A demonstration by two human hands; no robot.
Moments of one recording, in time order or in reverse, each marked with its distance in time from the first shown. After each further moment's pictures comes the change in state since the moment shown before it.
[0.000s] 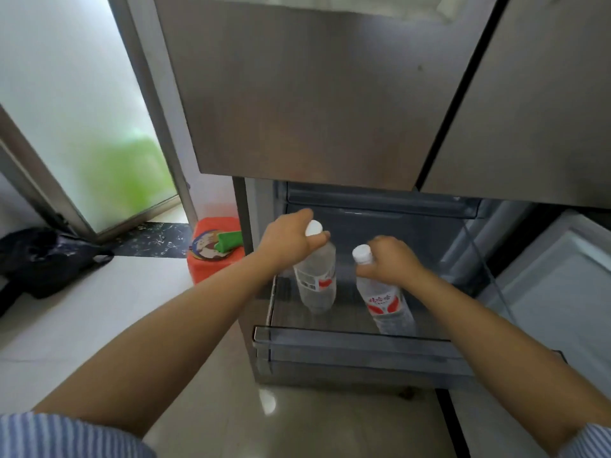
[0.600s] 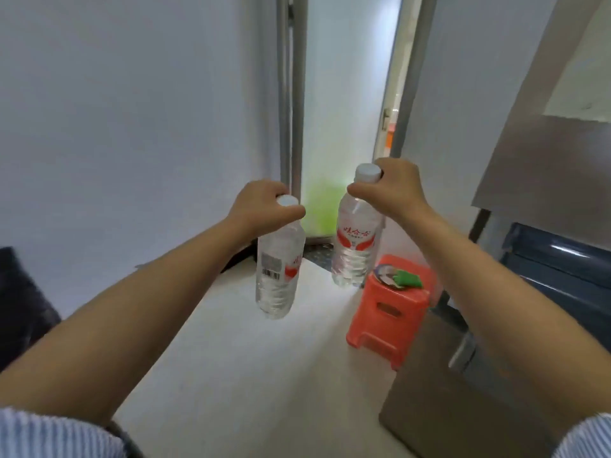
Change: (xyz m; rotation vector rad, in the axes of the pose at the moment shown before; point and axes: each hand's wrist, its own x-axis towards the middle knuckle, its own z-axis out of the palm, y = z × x) left_hand -0.386 -0.126 -0.223 0.057 0.652 -0.447; right_hand -0.199 -0.385 -0.058 0.535 0.278 -0.699
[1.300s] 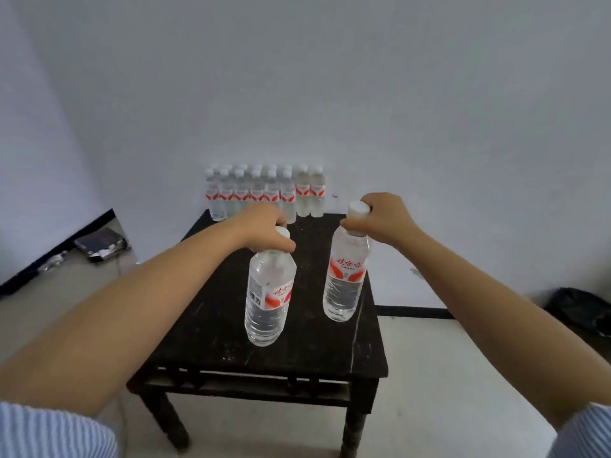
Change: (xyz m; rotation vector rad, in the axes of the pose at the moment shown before) left_hand -0.240 -0.390 -0.354 0.417 0.024 -0.892; right_hand -0.071 -0.452 0.434 0.277 -0.810 -0.663
